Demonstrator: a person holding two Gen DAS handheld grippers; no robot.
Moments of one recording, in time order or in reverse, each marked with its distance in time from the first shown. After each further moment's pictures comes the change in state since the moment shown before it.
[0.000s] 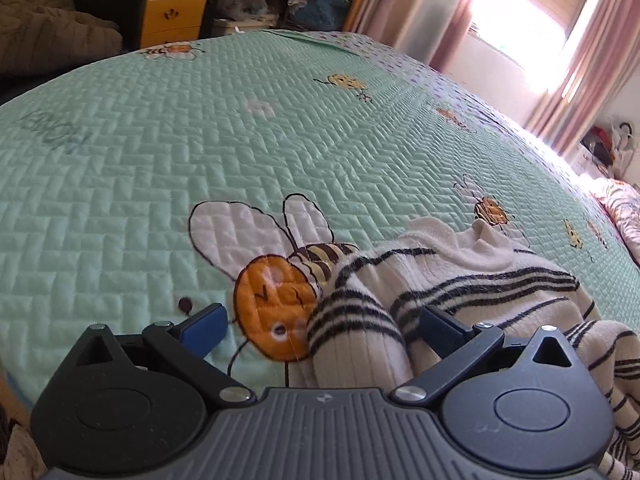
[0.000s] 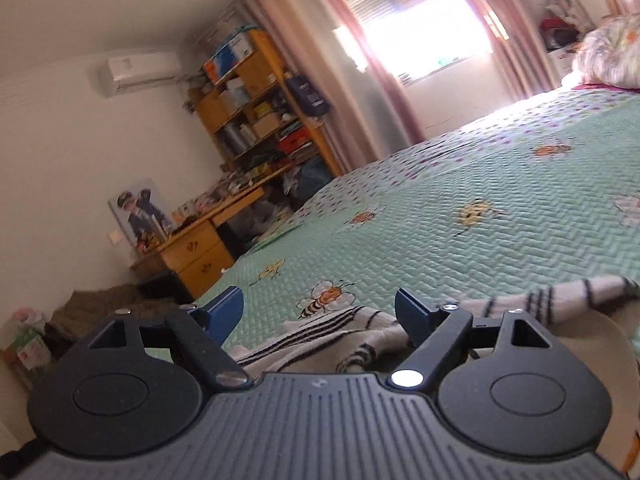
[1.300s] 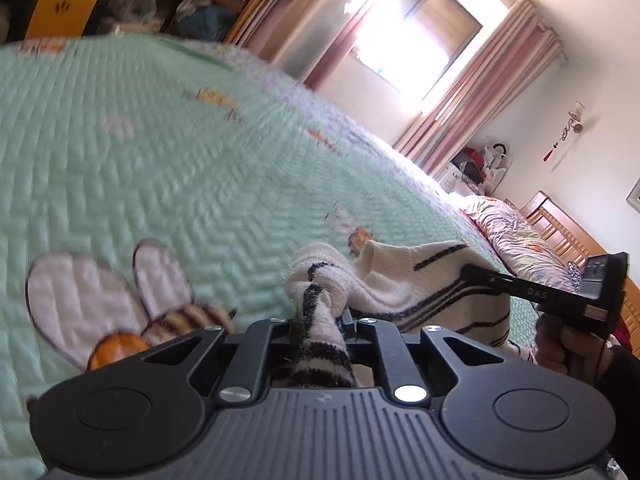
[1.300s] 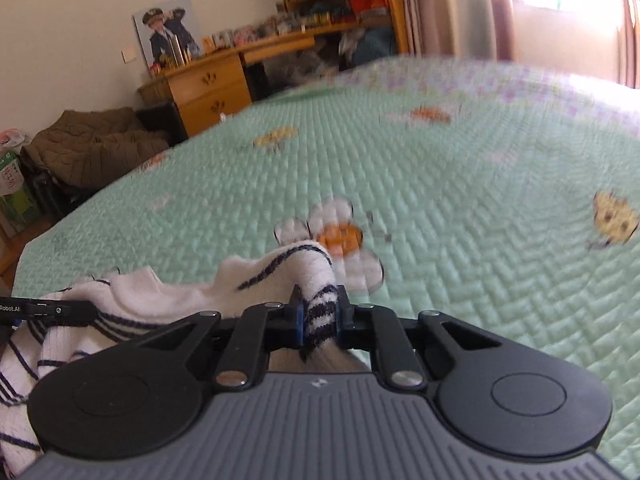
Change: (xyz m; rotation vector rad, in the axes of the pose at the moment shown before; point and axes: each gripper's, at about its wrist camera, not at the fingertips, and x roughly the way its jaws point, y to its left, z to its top) left arm 0.028 -0.021 0.022 0.032 -0.098 -0.448; right arm 0.247 -0.004 0.012 -0.350 0.376 0.046
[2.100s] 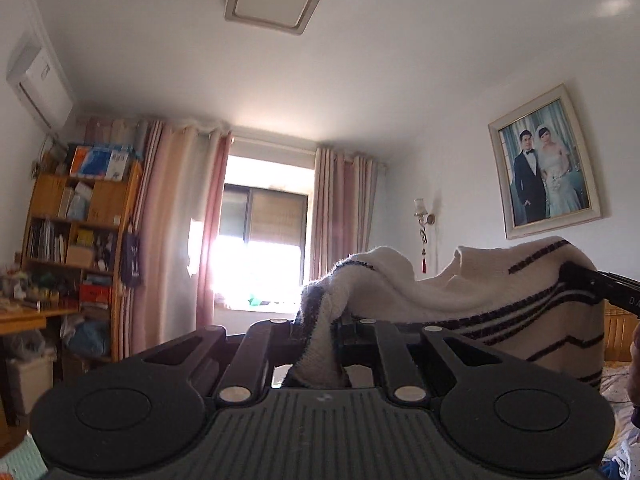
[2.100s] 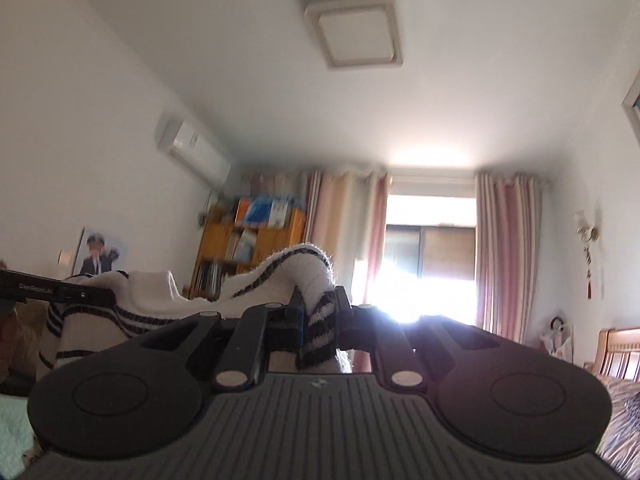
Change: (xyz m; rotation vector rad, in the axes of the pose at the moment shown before) left arm -0.199 -0.346 0.146 0.608 -0.644 -0.213; right arm -0.421 0.126 0.086 -0.295 -0.926 -0.428
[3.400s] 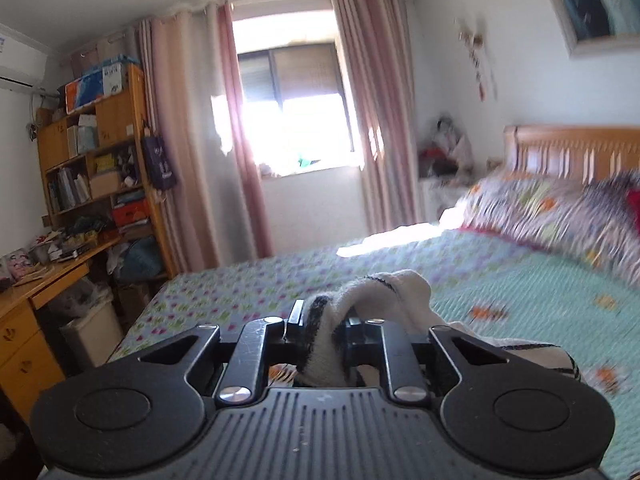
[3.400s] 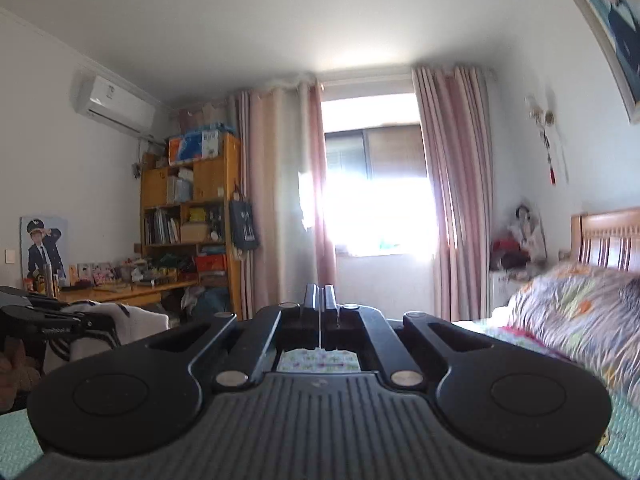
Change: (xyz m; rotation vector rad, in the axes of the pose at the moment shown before) left arm 0.257 0.053 -0.160 0.226 0.565 0.198; right arm 0.133 -0.080 -0.124 0.160 0.315 -0.197
